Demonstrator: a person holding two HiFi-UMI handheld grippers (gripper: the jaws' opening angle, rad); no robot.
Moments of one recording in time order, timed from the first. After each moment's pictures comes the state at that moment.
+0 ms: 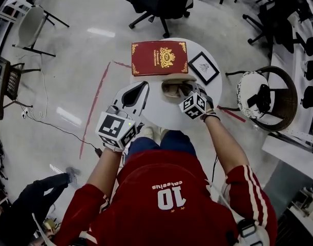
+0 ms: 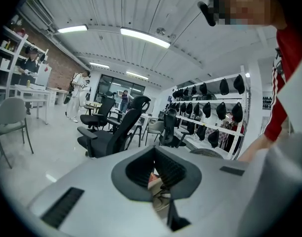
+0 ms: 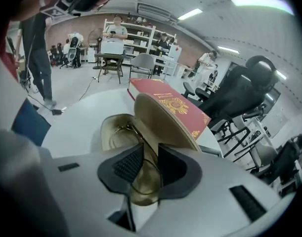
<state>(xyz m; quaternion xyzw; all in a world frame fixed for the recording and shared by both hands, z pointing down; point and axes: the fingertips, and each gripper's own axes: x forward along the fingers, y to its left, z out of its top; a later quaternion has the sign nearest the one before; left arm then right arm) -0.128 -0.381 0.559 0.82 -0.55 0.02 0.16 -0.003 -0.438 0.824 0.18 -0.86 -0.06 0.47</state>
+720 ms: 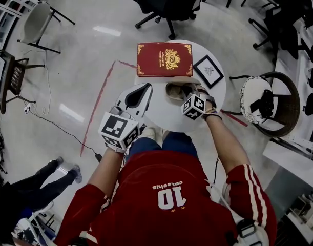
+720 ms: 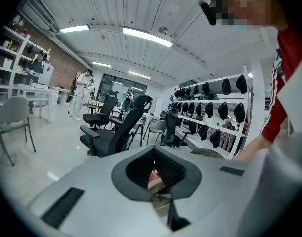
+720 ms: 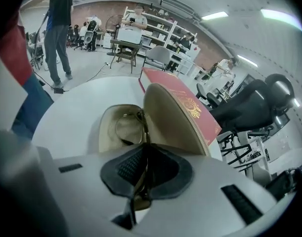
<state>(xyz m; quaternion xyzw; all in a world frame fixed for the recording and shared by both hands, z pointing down) -0.133 -0.379 0.563 0.81 -0.56 0.03 0.17 -0.011 -0.437 0.845 0.12 -0.84 -0.13 0.51</state>
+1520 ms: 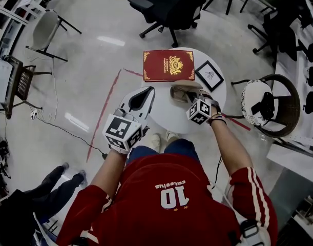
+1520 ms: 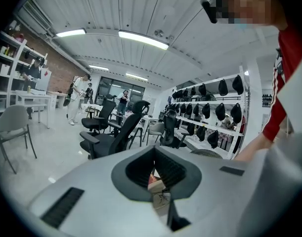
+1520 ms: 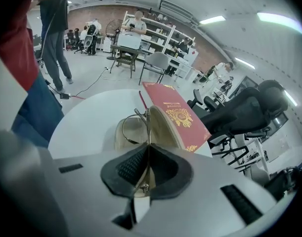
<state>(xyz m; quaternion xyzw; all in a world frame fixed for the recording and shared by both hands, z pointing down) -0.136 -0.360 0.522 0.82 -0.55 0.03 0.15 -0.007 -0.419 0.799 0.12 -0.85 -0.13 0.50</state>
